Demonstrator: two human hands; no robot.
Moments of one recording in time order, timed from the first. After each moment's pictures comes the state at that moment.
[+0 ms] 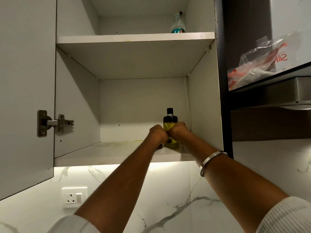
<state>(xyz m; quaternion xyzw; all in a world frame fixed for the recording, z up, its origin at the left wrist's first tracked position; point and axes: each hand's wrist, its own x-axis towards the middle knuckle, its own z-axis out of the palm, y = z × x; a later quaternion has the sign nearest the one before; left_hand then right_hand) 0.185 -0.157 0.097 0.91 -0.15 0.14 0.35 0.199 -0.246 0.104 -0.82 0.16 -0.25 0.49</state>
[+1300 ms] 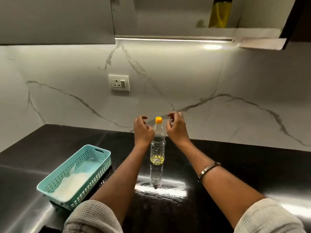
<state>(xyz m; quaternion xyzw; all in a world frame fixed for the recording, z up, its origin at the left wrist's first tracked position) 0.090 0.032 -0.283 0.83 0.00 0.25 0.51 0.079 -0.104 -0.270 -0.85 -0.08 -0.30 0.41</state>
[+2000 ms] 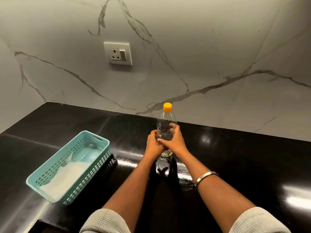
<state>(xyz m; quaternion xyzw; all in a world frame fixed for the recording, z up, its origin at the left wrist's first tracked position) 0.144 0.019 -0.433 0.81 0.04 -0.03 0.59 0.157 -0.098 -0.425 -0.83 0.01 -0.02 0.56</state>
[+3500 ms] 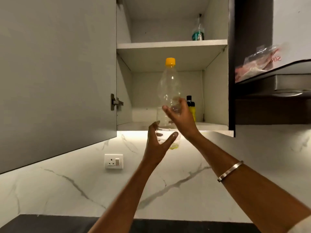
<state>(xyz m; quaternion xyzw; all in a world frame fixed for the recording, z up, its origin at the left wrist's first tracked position) 0.029 -0.015 -0.032 0.67 -0.30 0.30 0.61 0.028 -0.132 0.047 -0.71 -0.23 -0.44 0.51</state>
